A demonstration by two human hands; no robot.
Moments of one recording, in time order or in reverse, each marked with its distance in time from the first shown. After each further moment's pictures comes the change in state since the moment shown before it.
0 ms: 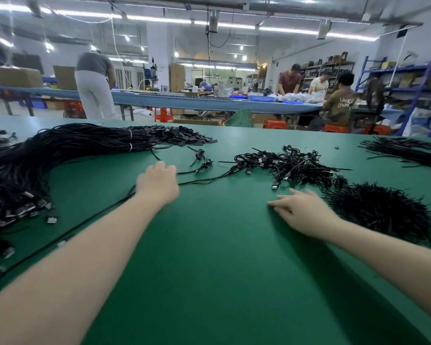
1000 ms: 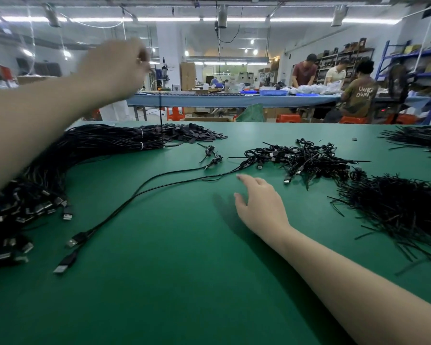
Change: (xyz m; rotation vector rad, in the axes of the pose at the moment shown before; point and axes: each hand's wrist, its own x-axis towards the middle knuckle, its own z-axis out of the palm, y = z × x) left_hand 0.015 -0.031 -0.187 -0.070 0.418 0.115; right_hand 0.027 -0.103 0.023 0.518 0.505 0.018
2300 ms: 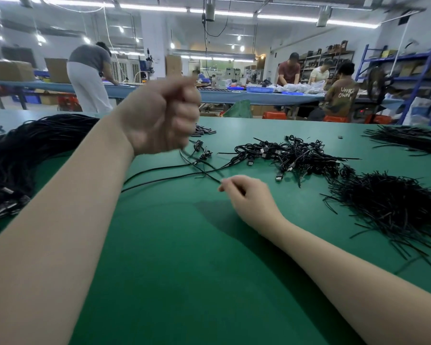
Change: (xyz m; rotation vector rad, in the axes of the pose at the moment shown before) left_hand -0.041 0.046 0.051 -1.708 -0.993 -0.113; right_hand 0.005 -0.001 -0.002 0.527 -0.069 0.043
